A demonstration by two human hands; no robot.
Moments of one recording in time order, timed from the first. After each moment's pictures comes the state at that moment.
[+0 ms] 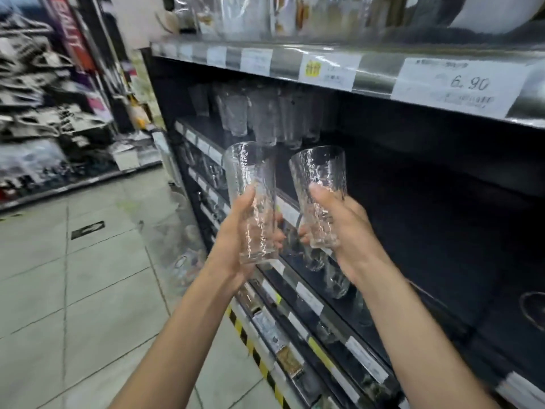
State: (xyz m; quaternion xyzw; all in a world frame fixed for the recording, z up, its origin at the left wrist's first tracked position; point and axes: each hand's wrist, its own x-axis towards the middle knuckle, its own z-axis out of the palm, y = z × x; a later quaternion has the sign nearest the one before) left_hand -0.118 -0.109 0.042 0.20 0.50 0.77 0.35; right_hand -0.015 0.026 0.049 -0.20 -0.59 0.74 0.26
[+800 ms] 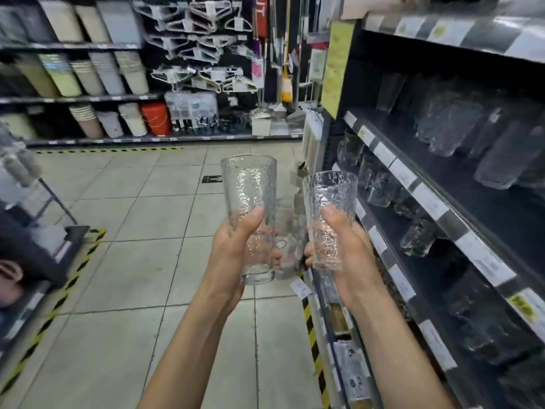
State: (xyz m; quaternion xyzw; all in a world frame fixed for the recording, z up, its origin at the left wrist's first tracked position) left_hand -0.329 -0.327 0.008 0.05 0.57 0.82 0.06; right_hand -0.315 -0.153 -0.009 -0.08 -0.58 0.81 0.06
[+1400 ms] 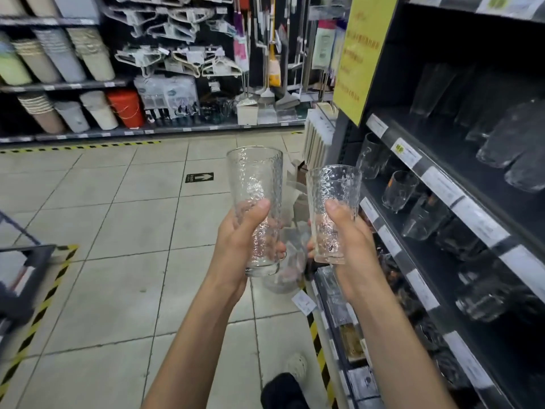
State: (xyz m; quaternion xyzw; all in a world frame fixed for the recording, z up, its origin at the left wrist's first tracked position) left_hand -0.592 -0.338 -0.017 0.06 0.57 0.81 0.10; right_hand -0.560 -0.169 -0.029 -0.15 -0.59 0.79 0.09
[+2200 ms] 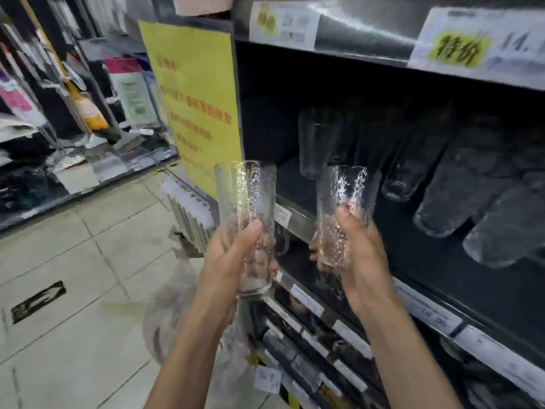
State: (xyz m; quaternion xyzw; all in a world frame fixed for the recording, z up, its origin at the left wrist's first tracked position) left_hand -0.938 -0.077 -0.009 0.24 0.56 0.73 0.30; right_hand -0.804 0.045 0.005 -0.31 -0.51 0.72 0.37
